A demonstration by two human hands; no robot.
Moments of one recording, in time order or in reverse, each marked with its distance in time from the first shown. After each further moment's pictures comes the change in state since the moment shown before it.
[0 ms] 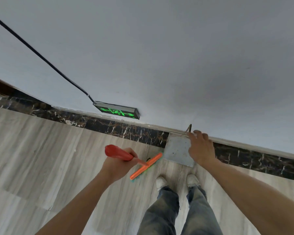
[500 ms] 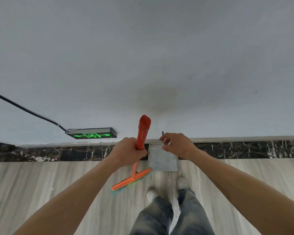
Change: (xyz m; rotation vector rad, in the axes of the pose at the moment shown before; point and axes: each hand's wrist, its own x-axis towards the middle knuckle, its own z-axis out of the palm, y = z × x) left_hand 0.053 0.112 0.012 0.353 -0.219 0.313; right_hand -0.049 -0.005 -0.090 0.474 -0.021 -0.046
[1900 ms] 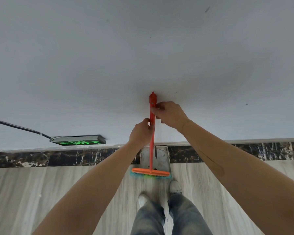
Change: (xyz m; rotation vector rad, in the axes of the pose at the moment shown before) left_hand 0.139 0.088 0.015 -0.132 0.187 -0.073; right_hand 0.065 -0.036 -0.131 0.234 0.193 0.100
